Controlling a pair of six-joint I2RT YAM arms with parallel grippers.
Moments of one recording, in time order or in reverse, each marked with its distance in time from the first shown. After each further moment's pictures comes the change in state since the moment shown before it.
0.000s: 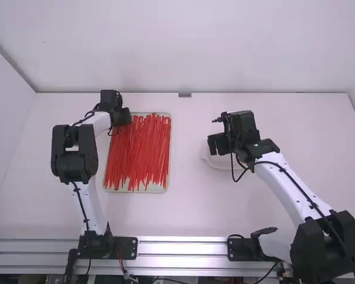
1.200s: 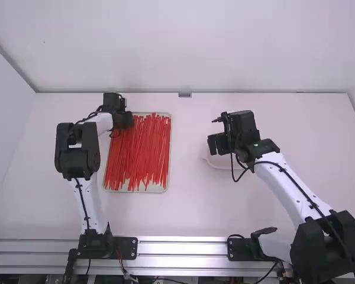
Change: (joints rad) left arm -0.003 0.061 0.026 -0.018 0.050 0.045; right arm 0.000 0.000 0.000 0.002 0.000 0.001
